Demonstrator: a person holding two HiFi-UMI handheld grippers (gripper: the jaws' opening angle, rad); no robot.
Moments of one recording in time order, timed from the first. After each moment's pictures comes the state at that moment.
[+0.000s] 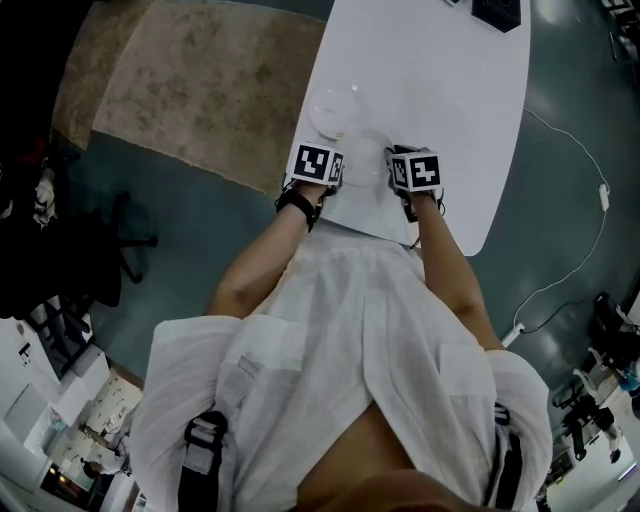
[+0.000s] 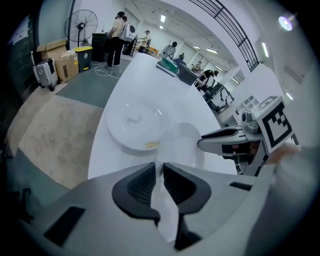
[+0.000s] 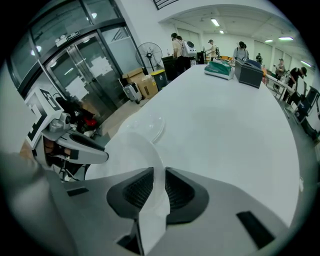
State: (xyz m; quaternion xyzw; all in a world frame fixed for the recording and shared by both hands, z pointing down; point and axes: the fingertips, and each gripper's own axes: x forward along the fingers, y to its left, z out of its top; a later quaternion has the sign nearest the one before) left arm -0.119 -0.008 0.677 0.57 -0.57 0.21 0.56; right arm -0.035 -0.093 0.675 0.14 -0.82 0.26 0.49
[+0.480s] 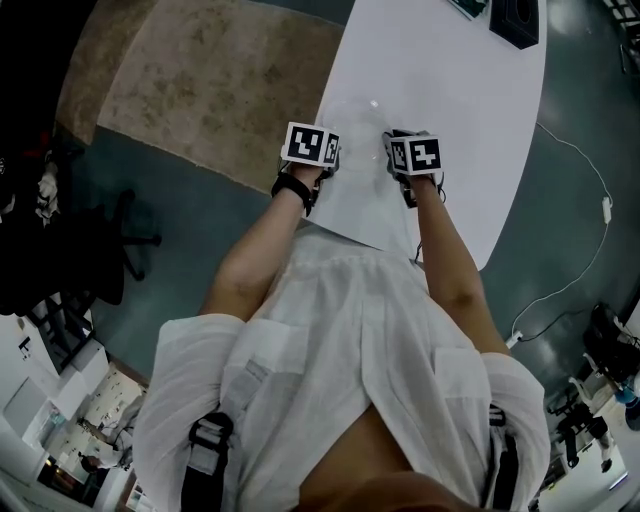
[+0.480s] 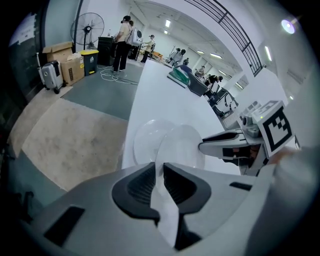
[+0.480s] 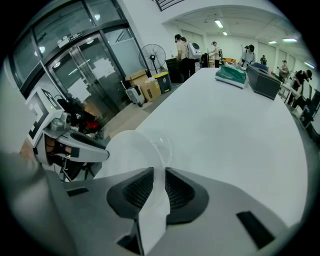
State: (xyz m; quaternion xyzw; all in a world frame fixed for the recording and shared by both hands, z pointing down) left arm -0.198 -0.037 0.671 0.55 -0.59 0.19 0.55; right arm -0.113 -0.122 0.672 0.13 -0.83 0.26 0.48
